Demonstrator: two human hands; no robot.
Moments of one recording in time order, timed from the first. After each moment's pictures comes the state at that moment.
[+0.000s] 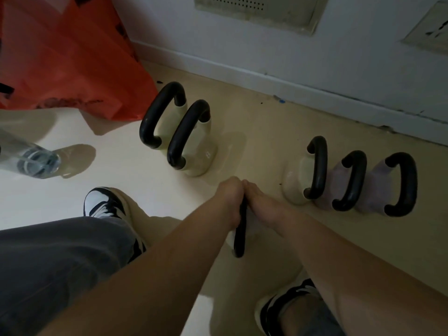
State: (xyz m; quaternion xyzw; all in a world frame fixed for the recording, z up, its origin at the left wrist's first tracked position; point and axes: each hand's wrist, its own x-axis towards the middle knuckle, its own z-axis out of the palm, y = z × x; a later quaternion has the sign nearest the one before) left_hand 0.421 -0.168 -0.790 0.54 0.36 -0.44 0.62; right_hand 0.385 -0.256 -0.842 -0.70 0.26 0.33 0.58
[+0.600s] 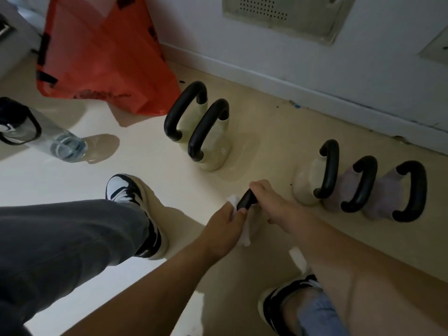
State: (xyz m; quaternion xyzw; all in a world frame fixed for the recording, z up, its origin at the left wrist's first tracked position) left_hand 0.348 -0.086 -0.788 0.83 -0.03 -0.31 0.46; right_hand 0.375 -0.249 -0.824 -0.72 0.26 0.34 0.54
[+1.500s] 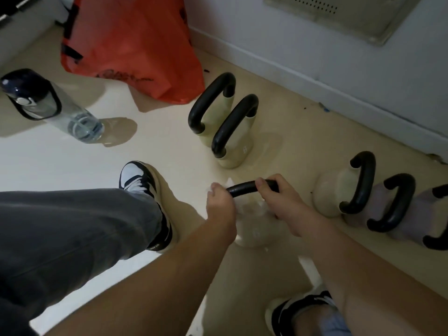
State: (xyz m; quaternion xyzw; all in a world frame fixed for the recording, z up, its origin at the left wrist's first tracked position) left_hand 0.402 -0.078 -0.822 0.63 0.45 -0.20 0.60; right_hand 0.397 -0.223 -0.833 -0.76 0.26 0.24 0.55
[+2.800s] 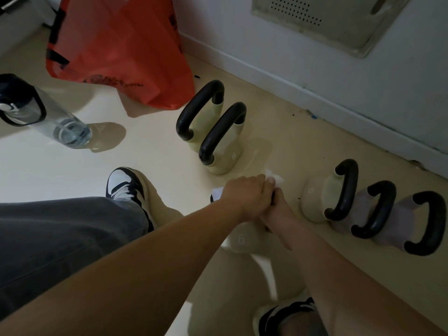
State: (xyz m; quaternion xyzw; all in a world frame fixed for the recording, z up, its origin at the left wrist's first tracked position) left_hand 0.440 -0.131 -0.798 0.92 -0.15 -0.27 0.24; right_hand 0.389 -0.235 -0.849 -0.76 0.28 0.24 0.54
